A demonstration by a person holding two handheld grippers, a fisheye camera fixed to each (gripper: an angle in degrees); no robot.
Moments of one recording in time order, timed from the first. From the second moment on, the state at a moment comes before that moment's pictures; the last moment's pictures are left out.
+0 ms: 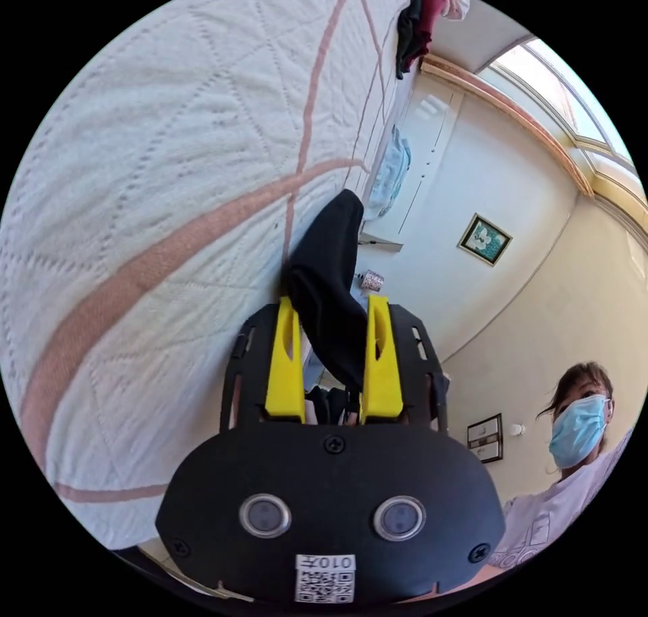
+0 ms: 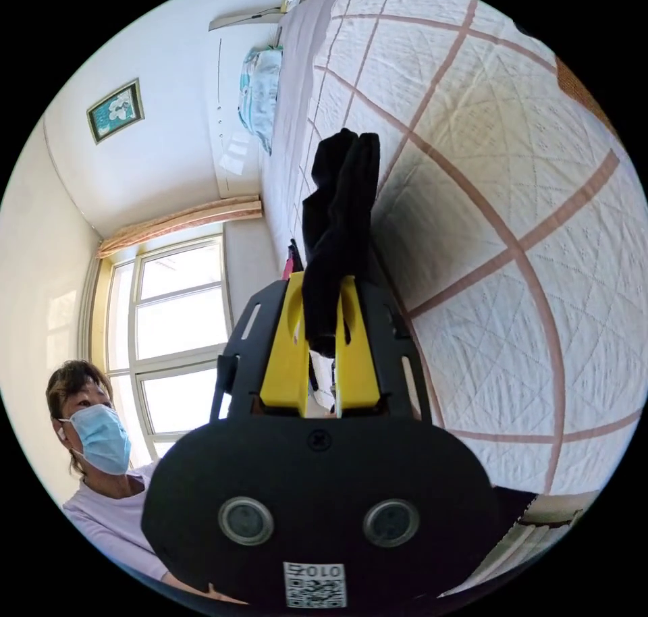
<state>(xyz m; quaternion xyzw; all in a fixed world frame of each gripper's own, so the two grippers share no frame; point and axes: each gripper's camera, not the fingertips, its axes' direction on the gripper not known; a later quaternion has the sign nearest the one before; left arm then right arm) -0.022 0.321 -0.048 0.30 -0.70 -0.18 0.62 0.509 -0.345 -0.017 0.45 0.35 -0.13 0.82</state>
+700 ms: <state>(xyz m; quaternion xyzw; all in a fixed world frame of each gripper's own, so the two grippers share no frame) 0.177 0.174 0.113 0.07 -0.80 -0.14 0.59 0.345 -0.313 0.182 0.22 0.44 -0.12 0.86</state>
